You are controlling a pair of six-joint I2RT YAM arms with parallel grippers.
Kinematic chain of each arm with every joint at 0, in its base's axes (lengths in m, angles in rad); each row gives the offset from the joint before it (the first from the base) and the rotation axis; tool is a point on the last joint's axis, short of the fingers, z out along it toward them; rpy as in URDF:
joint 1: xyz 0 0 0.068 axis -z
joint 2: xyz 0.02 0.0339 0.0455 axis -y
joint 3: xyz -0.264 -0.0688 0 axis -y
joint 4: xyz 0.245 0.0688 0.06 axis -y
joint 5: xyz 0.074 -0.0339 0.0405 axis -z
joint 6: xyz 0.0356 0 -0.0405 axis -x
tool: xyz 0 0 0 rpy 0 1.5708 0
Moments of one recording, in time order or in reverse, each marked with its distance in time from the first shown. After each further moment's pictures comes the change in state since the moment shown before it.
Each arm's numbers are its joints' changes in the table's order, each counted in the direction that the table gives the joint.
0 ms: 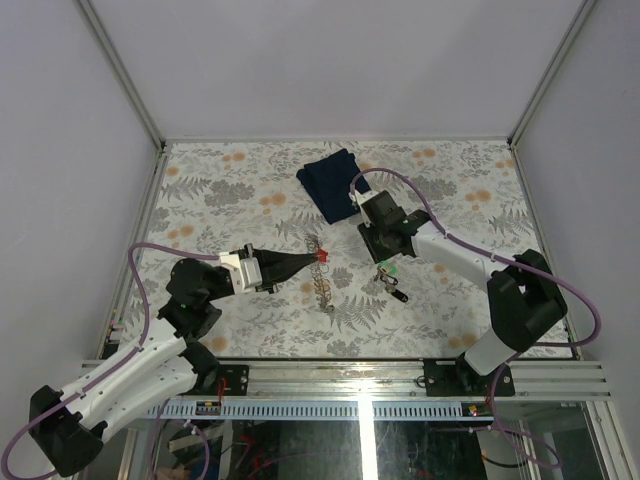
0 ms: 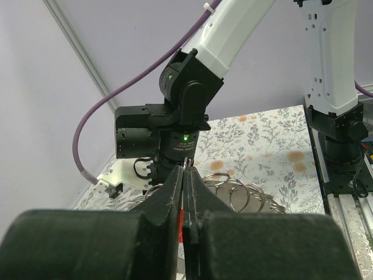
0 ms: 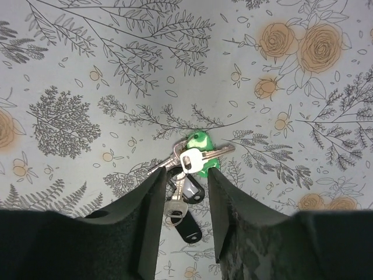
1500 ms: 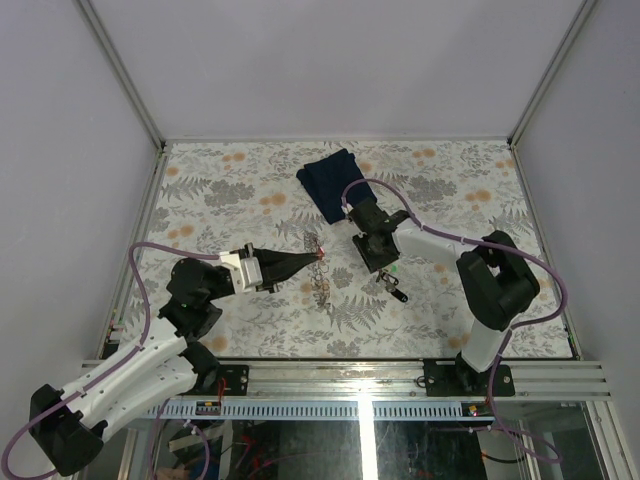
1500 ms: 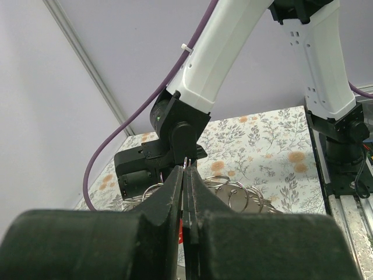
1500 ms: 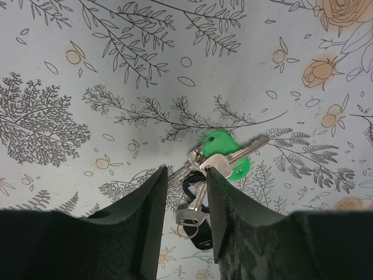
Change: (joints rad) left arm 0.000 -0.008 0.000 0.013 0.000 0.001; right arm -0.024 -0.179 0.046 -0.063 -0.014 -0.047
